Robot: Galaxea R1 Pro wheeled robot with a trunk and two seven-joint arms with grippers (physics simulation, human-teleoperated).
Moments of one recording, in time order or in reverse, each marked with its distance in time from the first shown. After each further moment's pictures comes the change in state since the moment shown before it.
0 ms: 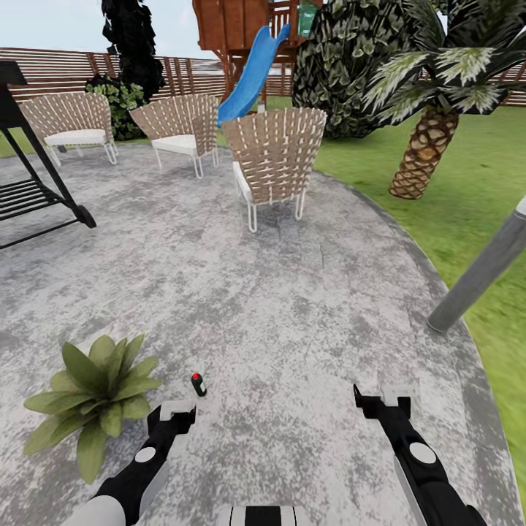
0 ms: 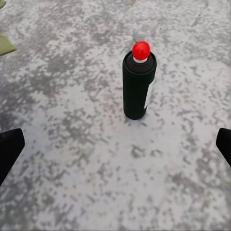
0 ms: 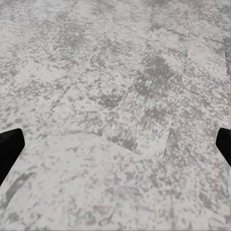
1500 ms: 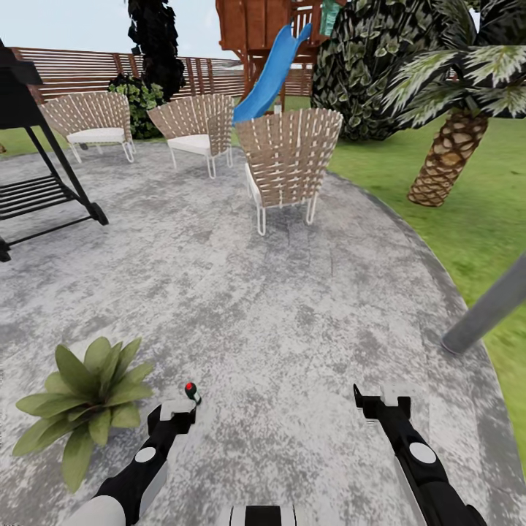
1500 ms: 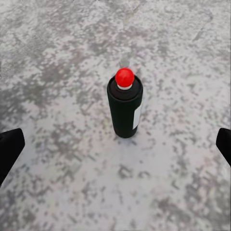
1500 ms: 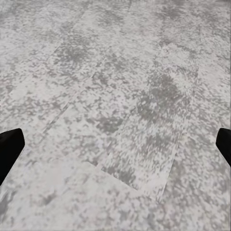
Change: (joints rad) left arm 0.000 0.000 -0.001 0.000 -0.006 0.000 0.000; right arm 0.000 0.000 0.000 0.000 0.000 0.000 0.000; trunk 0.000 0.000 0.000
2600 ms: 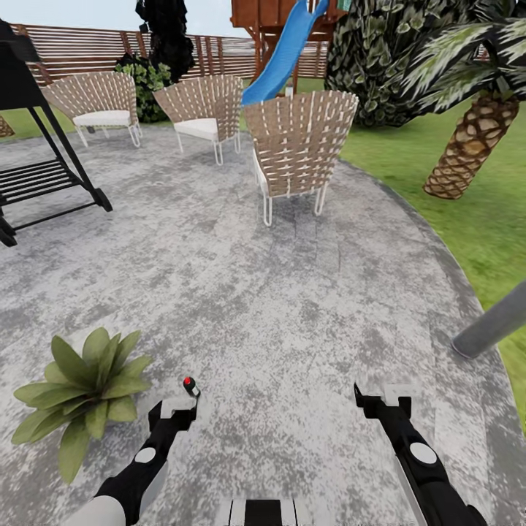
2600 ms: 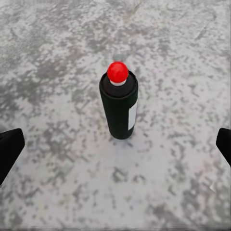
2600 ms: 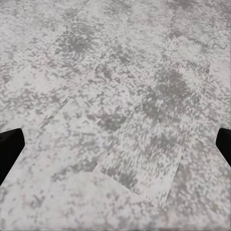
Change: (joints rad) left arm 0.000 0.000 -0.007 -0.001 -0.002 -0.058 -0.006; right arm 0.001 -0.001 -0.002 -0.001 -0.001 -0.002 -0.001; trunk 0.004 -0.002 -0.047
